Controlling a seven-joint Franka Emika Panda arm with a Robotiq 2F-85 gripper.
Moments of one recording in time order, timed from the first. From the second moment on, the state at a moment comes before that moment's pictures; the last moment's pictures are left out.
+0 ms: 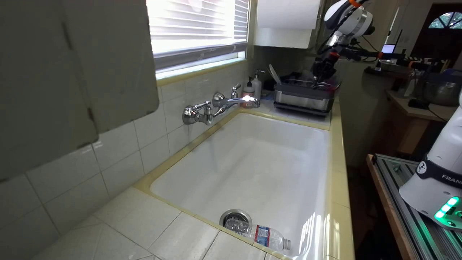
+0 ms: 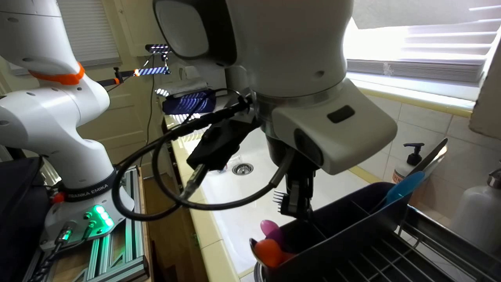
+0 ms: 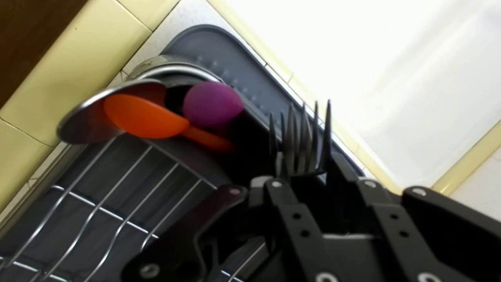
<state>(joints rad) -0.61 0.14 -0.40 -2.03 0.38 2.13 -0.38</state>
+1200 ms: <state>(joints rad) -0.60 0.20 -0.40 -1.98 0.35 2.10 -0.43</state>
